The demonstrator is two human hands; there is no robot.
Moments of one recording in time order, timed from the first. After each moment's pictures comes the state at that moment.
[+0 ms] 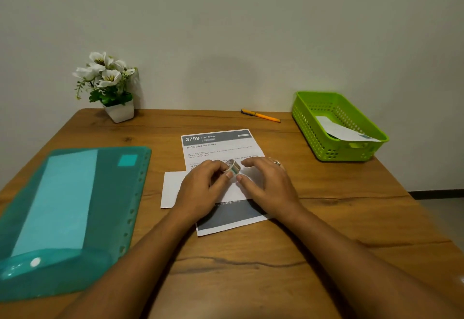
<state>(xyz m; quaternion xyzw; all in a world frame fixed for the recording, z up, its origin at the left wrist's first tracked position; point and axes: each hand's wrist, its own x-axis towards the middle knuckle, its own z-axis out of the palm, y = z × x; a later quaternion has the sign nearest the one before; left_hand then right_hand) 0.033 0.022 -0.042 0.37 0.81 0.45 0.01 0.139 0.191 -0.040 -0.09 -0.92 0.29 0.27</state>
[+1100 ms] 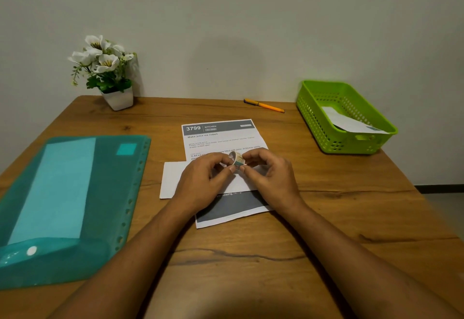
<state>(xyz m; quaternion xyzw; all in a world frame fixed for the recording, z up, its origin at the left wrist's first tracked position) 0.032 0.021 -0.044 0.37 0.80 0.47 0.04 0.136 0.186 -0.042 -0.10 -0.84 0.44 0.29</state>
